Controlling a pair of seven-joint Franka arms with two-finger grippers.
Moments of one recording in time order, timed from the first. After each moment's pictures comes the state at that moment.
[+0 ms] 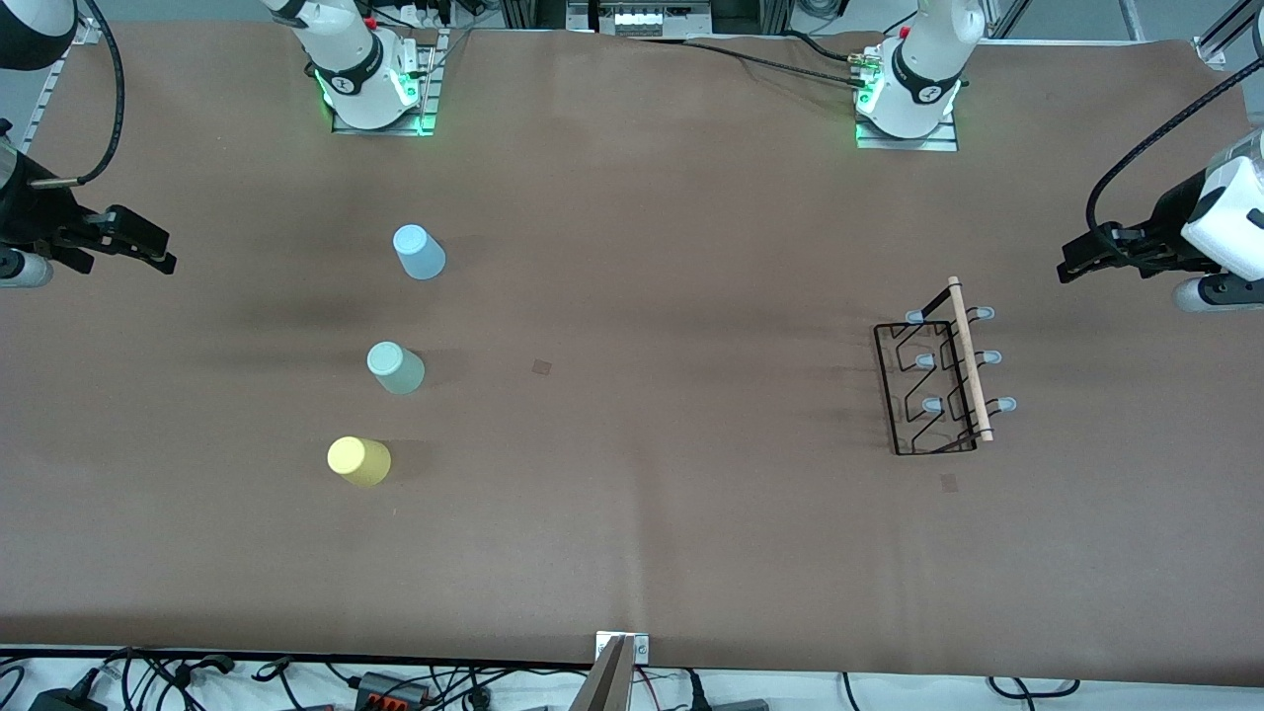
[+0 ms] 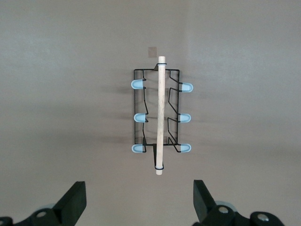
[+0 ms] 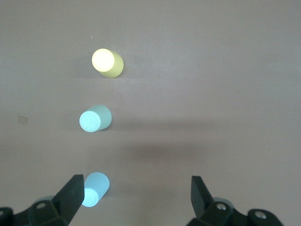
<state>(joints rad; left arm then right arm) 0.07 0.04 -0.05 -1.64 -0.03 1.62 -0.07 -0.04 -0.01 -0.01 -1.72 0.00 1.73 -0.04</state>
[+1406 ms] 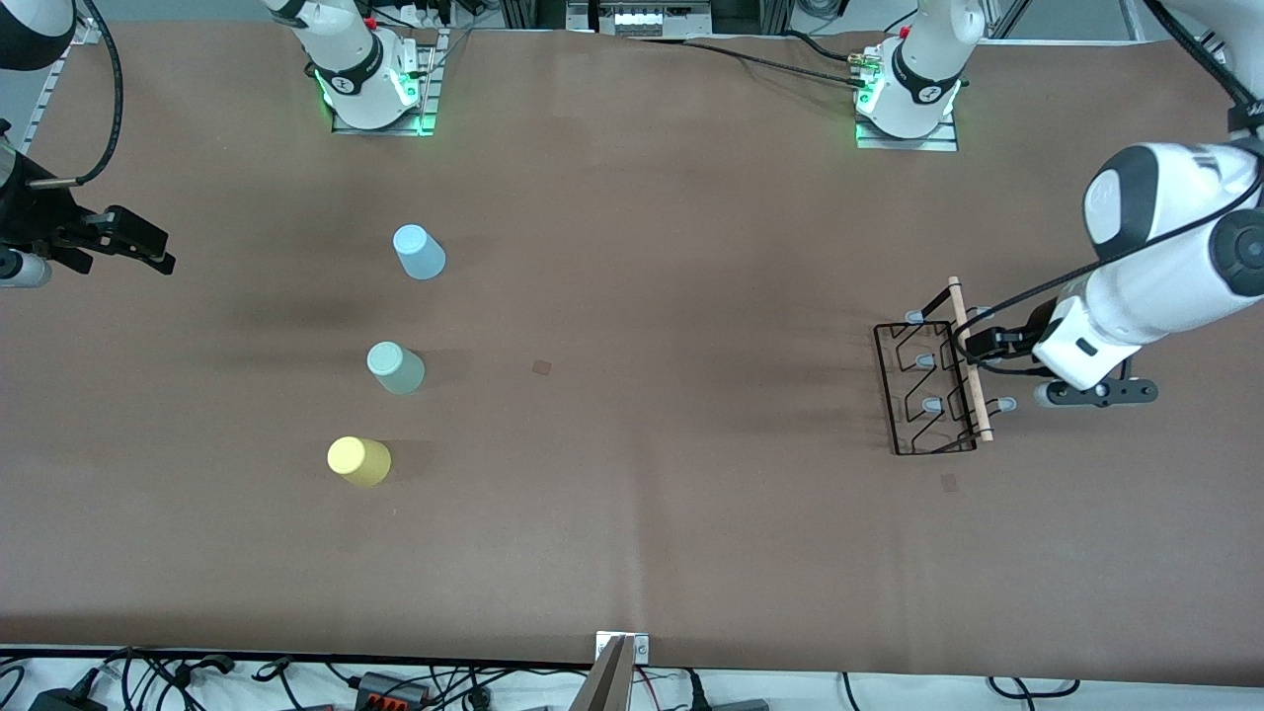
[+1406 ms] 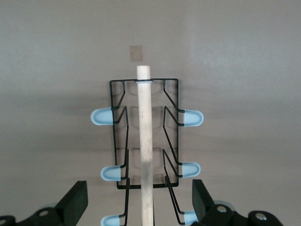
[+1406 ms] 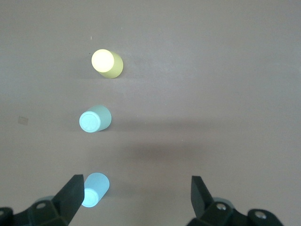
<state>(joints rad) 0.04 0.24 -0.07 -1.85 -0.03 2.01 -0.07 -0.04 -0.01 -0.01 -1.71 0.00 1.73 -0.04</state>
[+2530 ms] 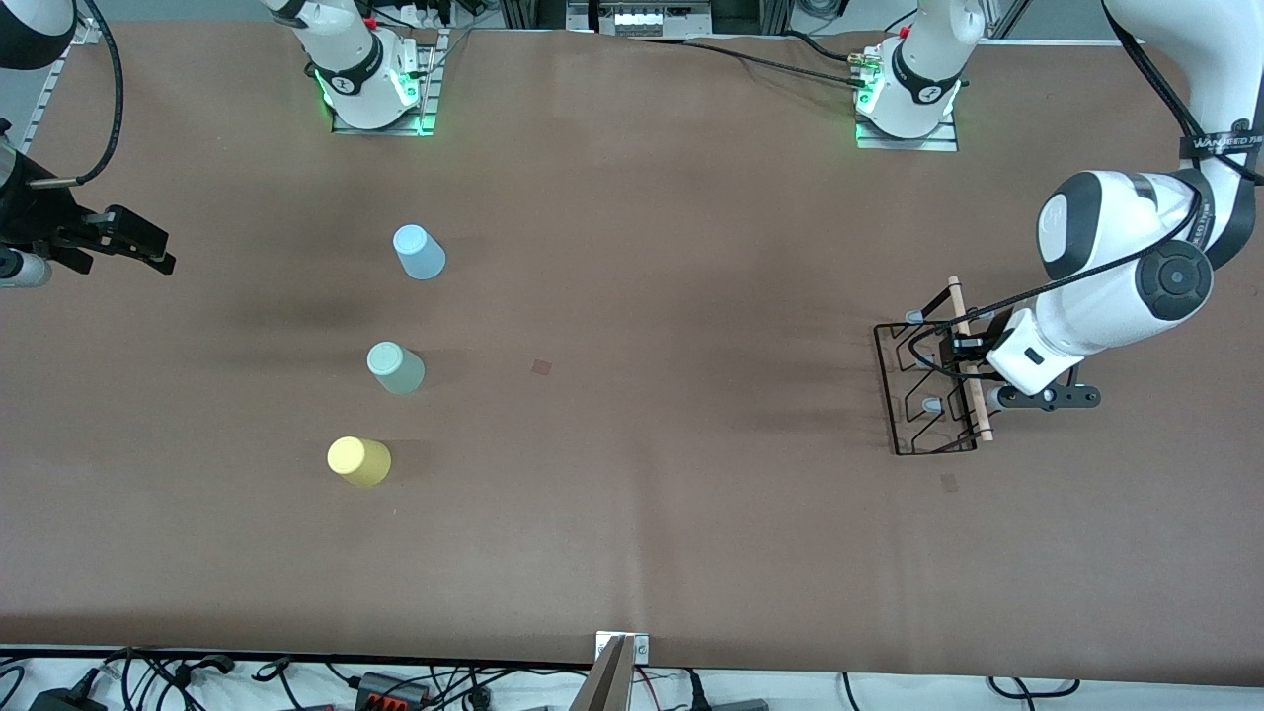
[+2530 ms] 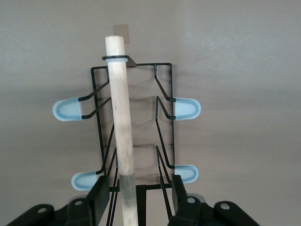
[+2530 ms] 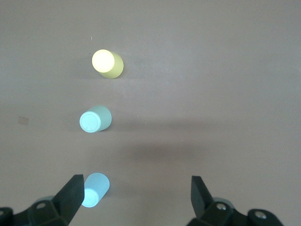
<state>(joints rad) 0.02 0.27 -0.07 -1.92 -0.03 2.08 -0.07 -0.04 -0.01 -0.01 -1.71 0.00 1.73 -0.04</state>
